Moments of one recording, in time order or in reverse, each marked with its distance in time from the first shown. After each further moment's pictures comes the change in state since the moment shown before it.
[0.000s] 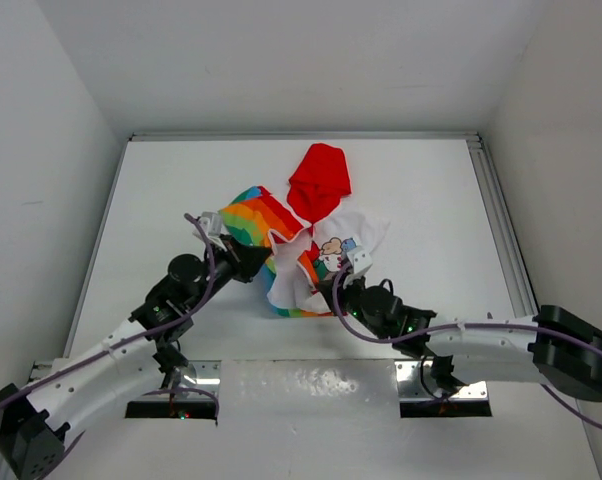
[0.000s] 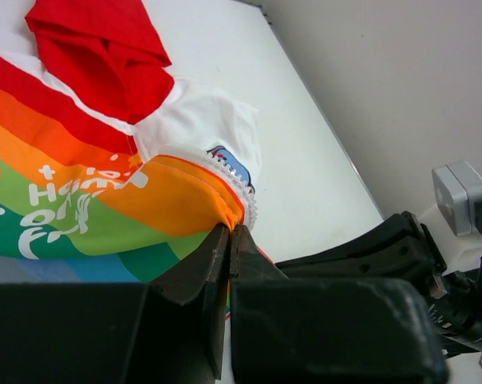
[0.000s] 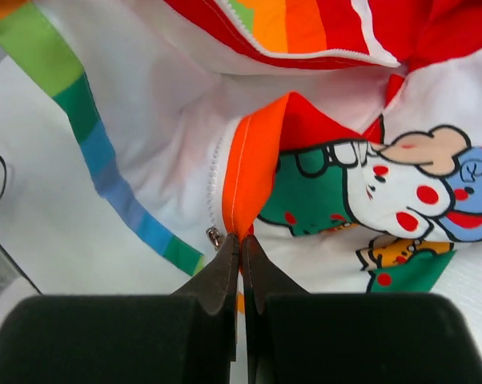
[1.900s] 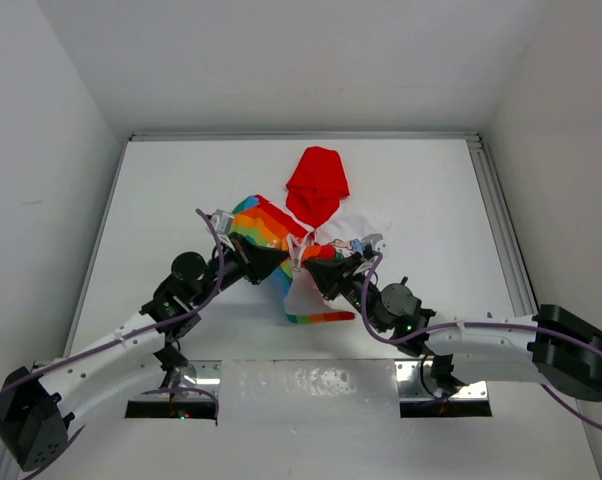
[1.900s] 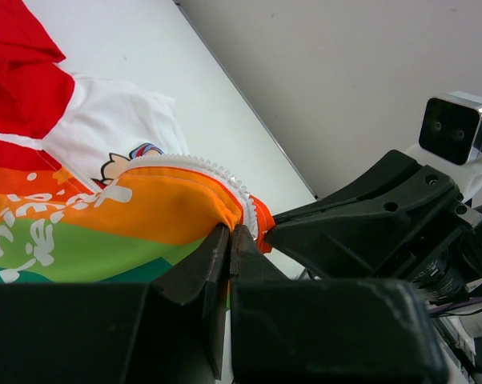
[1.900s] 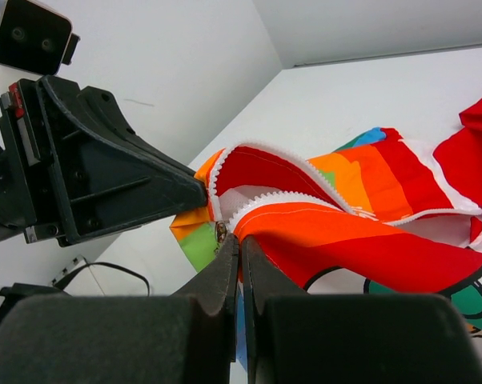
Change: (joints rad) left arm 0.000 0.114 -0.023 0.228 0.212 -0.078; right arm 0.000 0.006 -0.016 0.426 -0.022 0.071
